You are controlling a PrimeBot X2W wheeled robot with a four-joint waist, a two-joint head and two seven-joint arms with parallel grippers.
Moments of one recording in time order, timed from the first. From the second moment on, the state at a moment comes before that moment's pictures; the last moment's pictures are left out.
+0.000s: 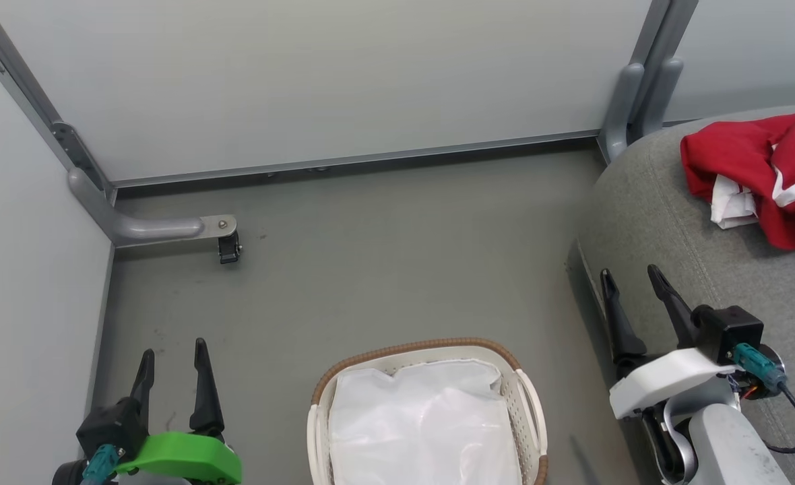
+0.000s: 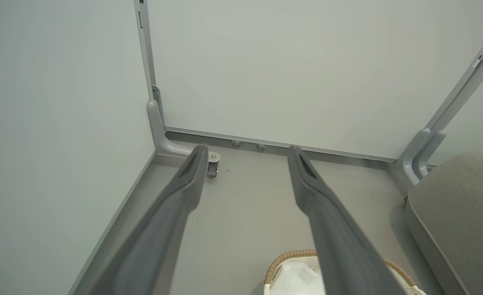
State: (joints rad) left arm -0.03 0.06 -0.04 0.31 -0.30 -0.03 -0.26; right arm -0.21 -0.05 0.00 0.35 0.21 0.13 -0.26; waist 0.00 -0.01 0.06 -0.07
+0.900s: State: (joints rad) left arm -0.02 0.04 -0.03 0.37 -0.37 -0.04 -0.24; right arm -0.16 -0.04 0.02 0.41 0.23 0.13 -0.24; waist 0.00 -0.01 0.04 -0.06
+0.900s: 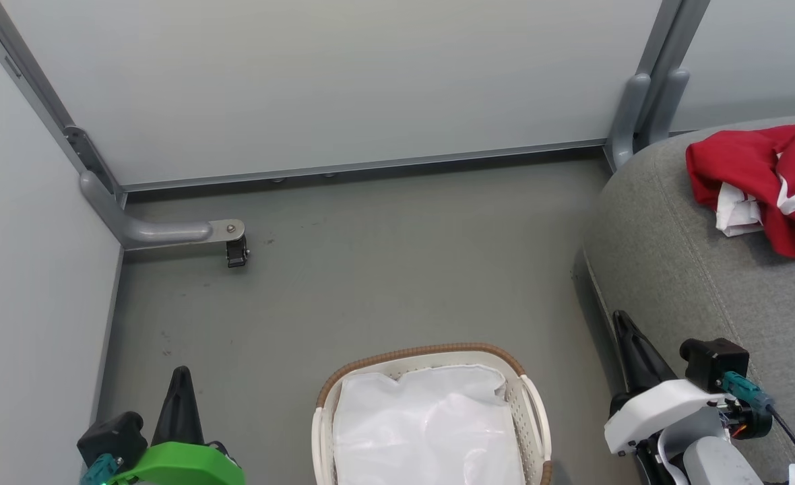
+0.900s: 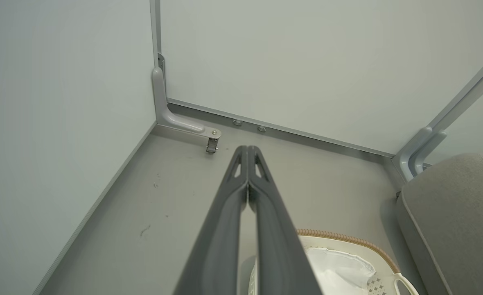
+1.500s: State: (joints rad) left arm -0.02 0.04 0.00 0.34 -0.66 -0.06 -0.16; right arm -0.15 -0.04 -0.01 0.37 0.56 0.13 -0.16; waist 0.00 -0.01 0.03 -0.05
